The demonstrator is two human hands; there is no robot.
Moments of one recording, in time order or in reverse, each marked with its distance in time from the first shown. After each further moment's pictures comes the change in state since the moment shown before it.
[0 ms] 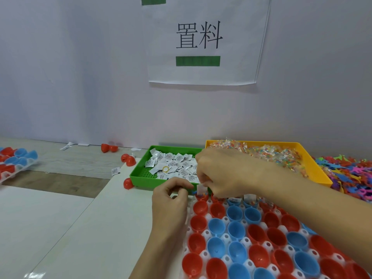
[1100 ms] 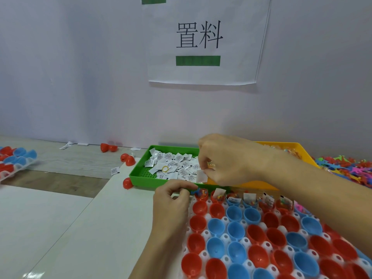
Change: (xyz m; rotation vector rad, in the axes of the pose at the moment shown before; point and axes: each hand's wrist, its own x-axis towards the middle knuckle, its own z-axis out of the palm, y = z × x) left_hand -0.005 0.004 0.003 0.002 -0.039 -0.076; right_hand 0.000 0.011 -0.016 0.089 0.096 0.012
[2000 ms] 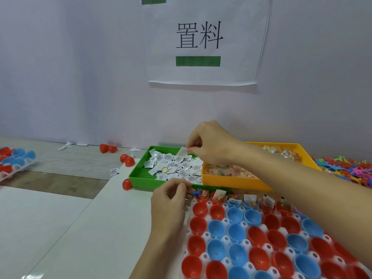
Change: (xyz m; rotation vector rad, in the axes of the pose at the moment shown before) left_hand 0.003 0.002 -0.003 -0.073 0.011 -0.047; right_hand 0.053 0.023 0.023 0.378 0.248 0.165
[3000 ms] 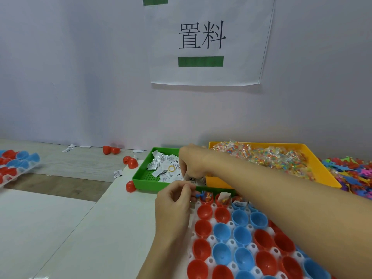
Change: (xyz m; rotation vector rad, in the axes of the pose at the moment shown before) left_hand 0.001 0.000 0.001 -0.009 0.004 0.001; right_hand 0.029 -0.011 0.050 -0.292 -0.399 0.085
